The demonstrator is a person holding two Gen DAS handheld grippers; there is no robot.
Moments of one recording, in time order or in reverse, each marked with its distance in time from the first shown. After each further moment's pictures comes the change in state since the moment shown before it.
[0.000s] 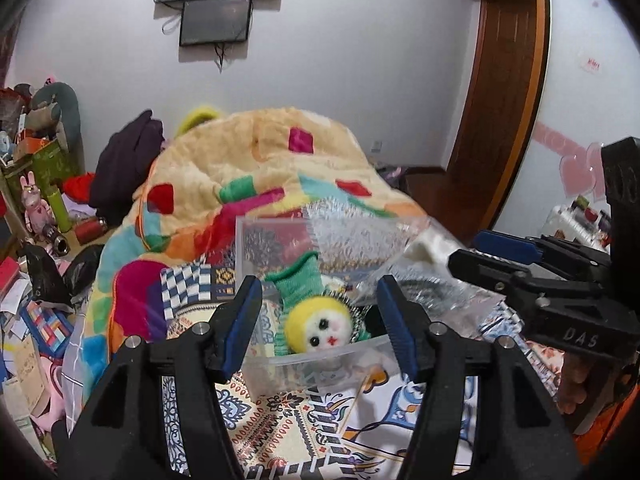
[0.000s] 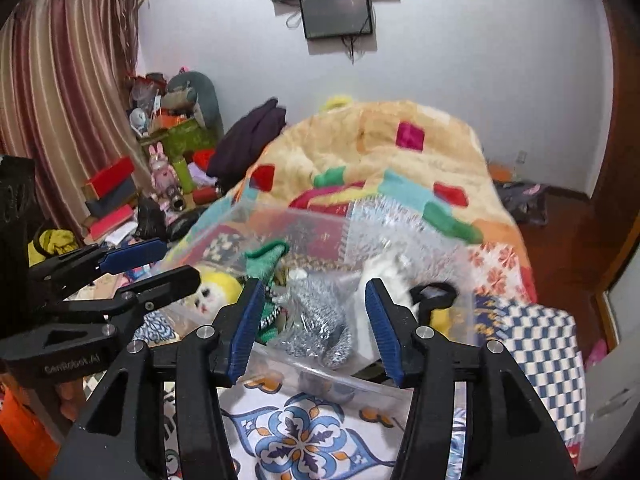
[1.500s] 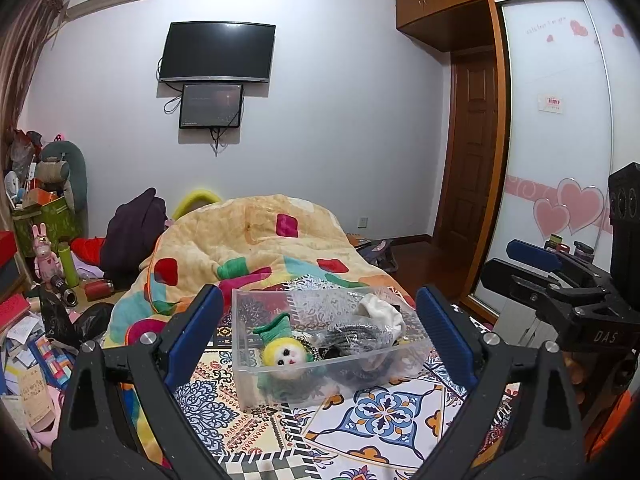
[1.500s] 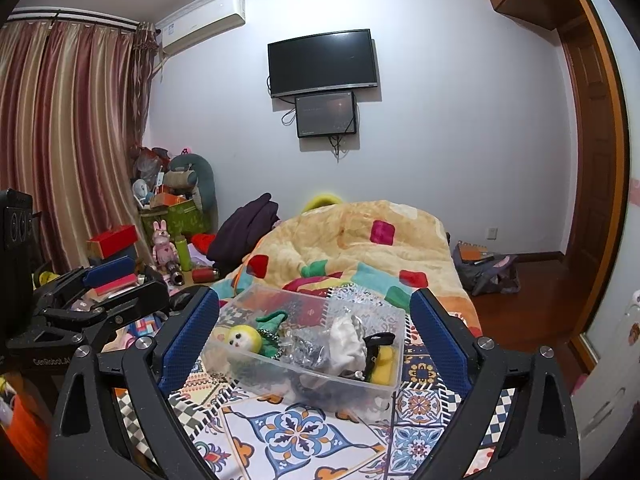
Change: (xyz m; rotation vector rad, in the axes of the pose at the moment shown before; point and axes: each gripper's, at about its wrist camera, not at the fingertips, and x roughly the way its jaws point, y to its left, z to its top) left arm -0.102 -0.035 -0.008 0.044 -0.297 -0.022; right arm -0.105 0.009 -0.018 -0.023 -0.318 -0.062
